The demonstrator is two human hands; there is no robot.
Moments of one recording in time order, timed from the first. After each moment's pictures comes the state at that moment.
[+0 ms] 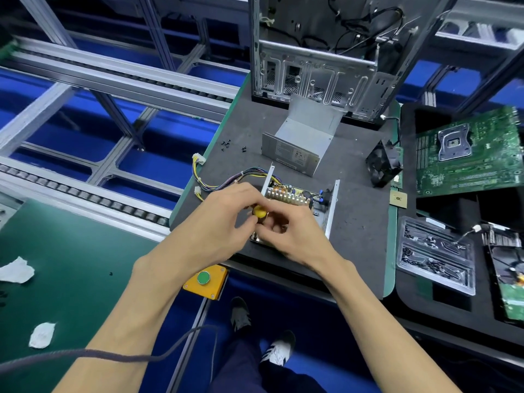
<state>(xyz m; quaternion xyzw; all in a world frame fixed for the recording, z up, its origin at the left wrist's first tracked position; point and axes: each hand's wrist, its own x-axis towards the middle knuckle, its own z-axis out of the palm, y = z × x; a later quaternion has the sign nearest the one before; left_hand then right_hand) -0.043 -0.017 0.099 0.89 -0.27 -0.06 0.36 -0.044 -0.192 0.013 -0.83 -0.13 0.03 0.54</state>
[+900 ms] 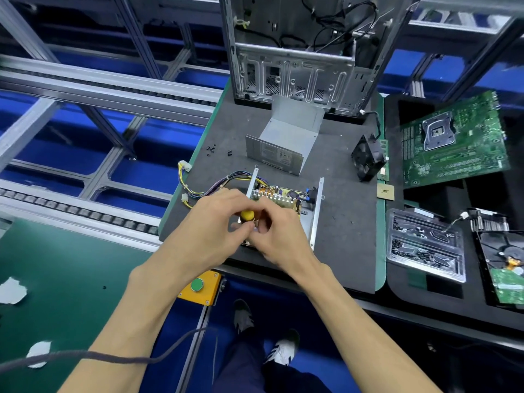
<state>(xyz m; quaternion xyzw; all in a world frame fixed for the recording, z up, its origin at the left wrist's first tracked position) -0.041 -0.032 0.095 0.91 -0.26 -0.03 0.33 -0.048 -0.183 0.001 -0.85 -0.08 -0.09 0.52</state>
